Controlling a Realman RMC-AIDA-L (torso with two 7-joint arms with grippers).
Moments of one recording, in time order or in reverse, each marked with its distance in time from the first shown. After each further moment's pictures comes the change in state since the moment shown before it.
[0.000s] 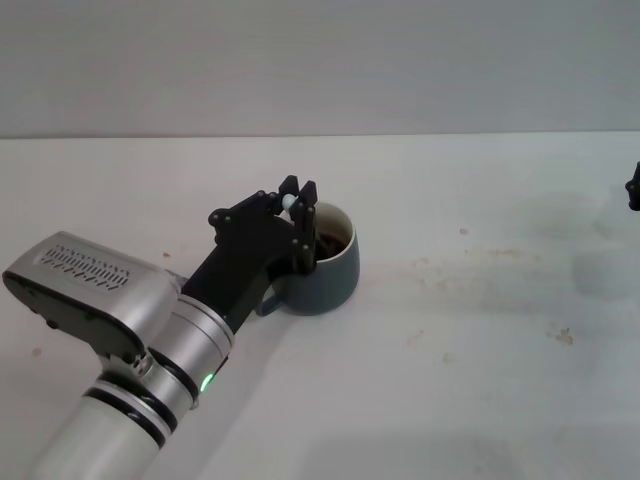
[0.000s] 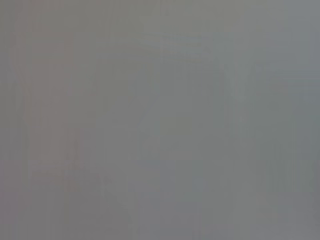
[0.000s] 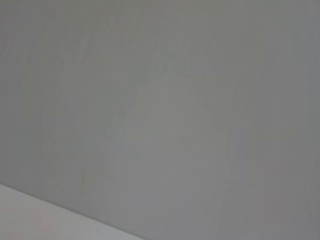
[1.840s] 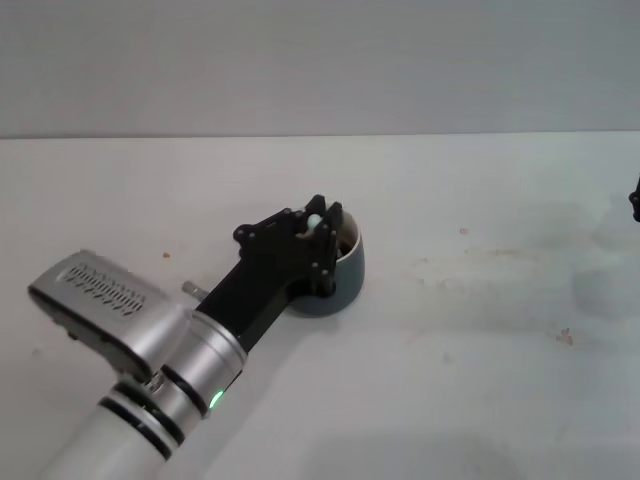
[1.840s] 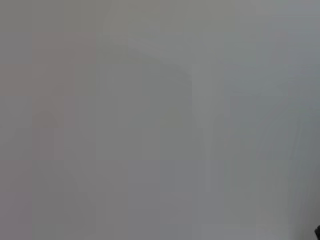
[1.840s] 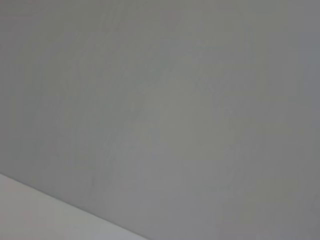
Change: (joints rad) left arm -0.101 -0.014 0.052 0.220 0.097 0.173 -0.161; right arm -0.102 0.001 -0.057 0.118 -0.003 0.001 -0.048
